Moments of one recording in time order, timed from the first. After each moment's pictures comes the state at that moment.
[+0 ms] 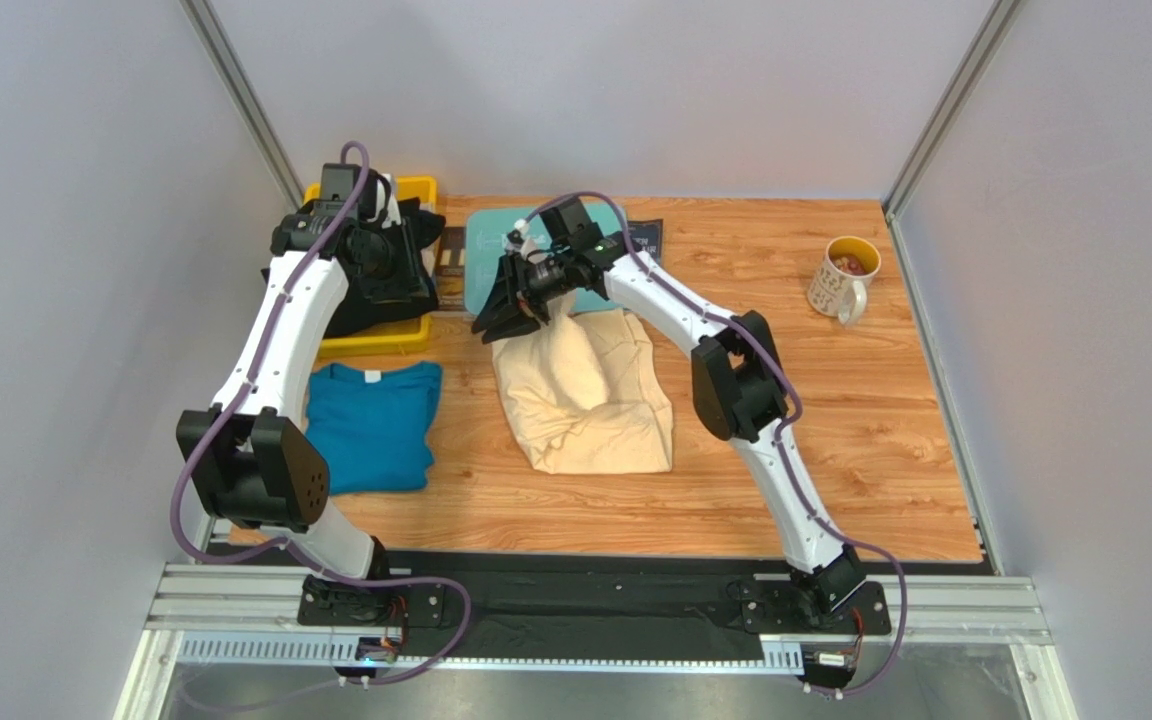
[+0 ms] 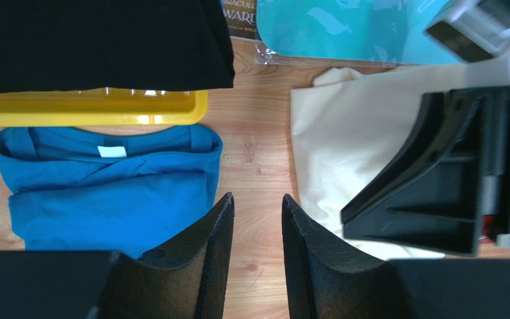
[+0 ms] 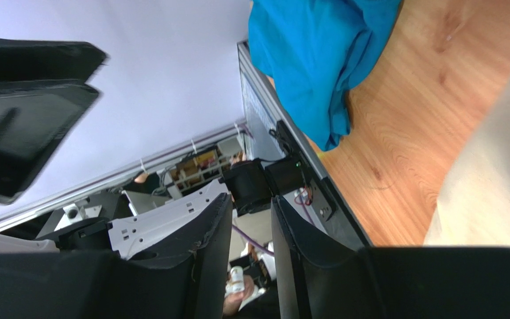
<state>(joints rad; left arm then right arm) -0.08 1.59 1.61 -0.95 0.10 -0.28 0.63 2.45 2.25 -0.57 -1.01 0.96</state>
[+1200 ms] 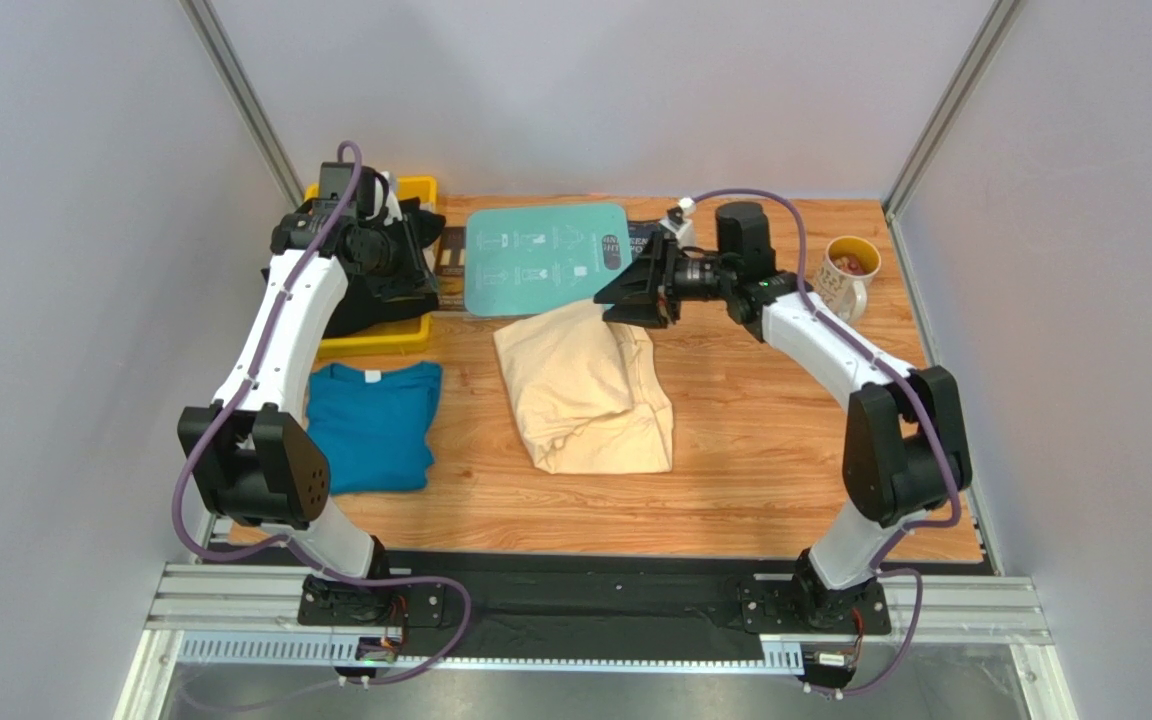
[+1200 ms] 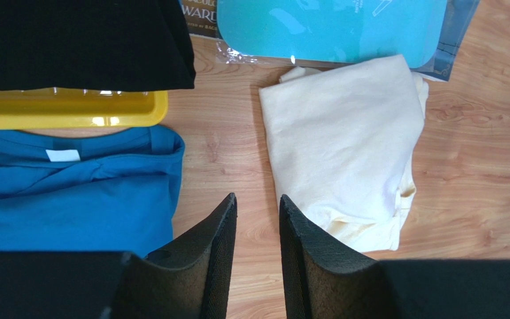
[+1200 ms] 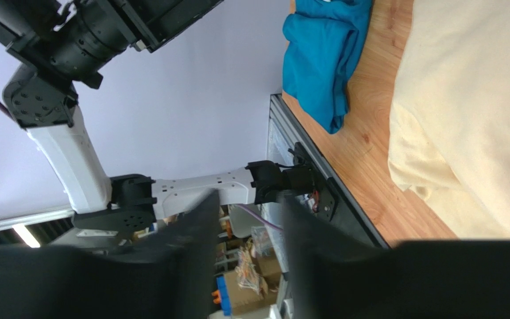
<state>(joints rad) -0.06 1.61 1.61 -0.93 0.20 -0.35 0.34 1.72 1.31 -0.07 -1.01 1.07</state>
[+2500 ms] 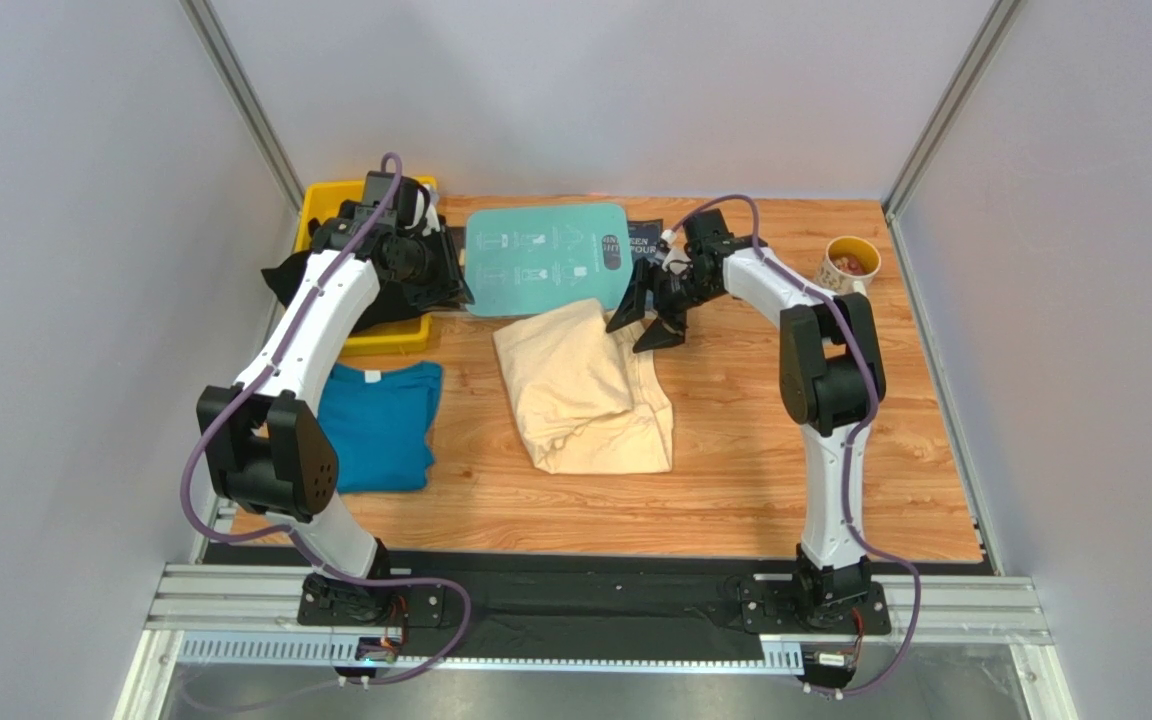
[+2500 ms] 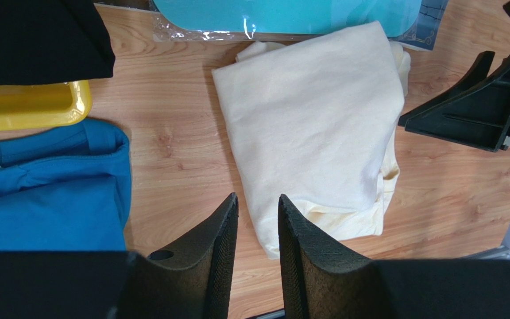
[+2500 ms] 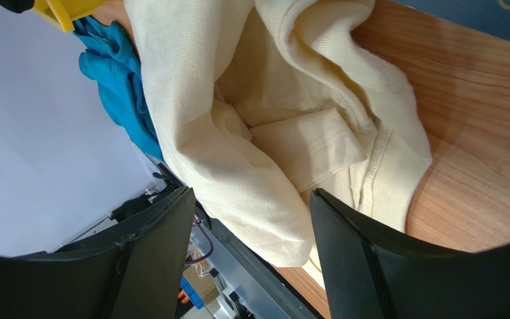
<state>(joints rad) -0.18 1.65 1.57 -0.88 0.23 -0.42 0.27 2.19 1.70 -0.70 -0.77 0.53</state>
